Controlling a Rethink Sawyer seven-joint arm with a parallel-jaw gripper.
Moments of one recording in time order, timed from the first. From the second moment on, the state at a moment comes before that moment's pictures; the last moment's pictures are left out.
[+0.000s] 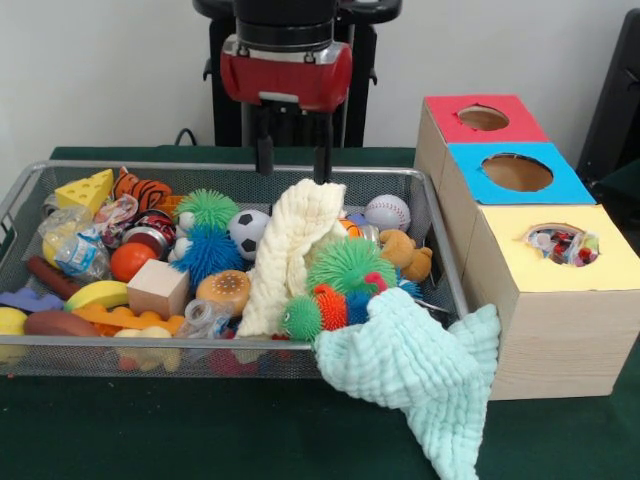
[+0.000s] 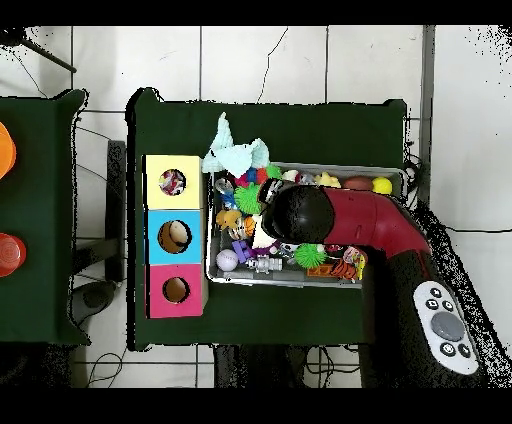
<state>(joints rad) -0.51 -0.78 0.29 1.66 -0.26 0.63 1.99</state>
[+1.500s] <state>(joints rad) -0.74 -0.62 0.35 1.65 -0.44 0.63 1.99</state>
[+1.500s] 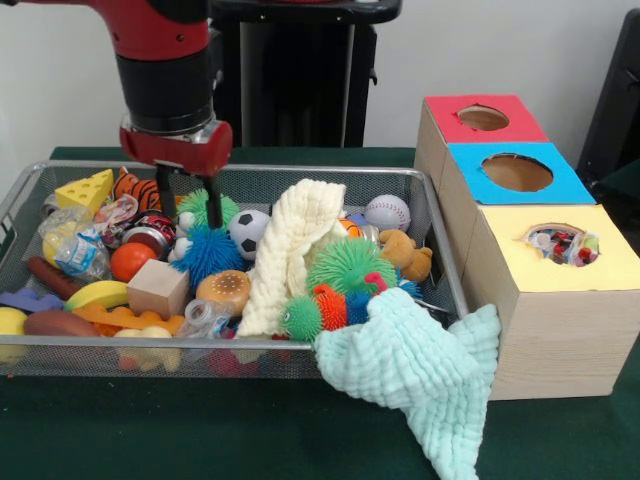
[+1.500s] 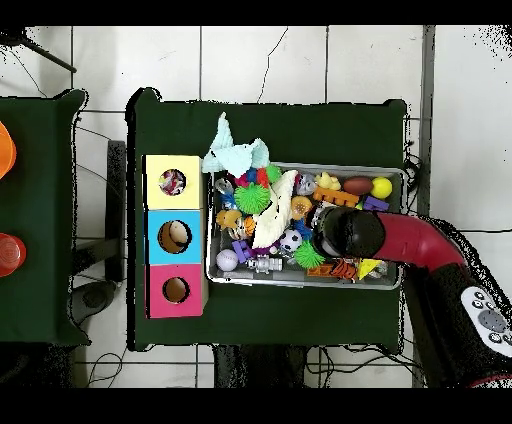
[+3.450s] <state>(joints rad) -0.91 -0.54 0.47 1.77 -0.57 0.38 1.99</state>
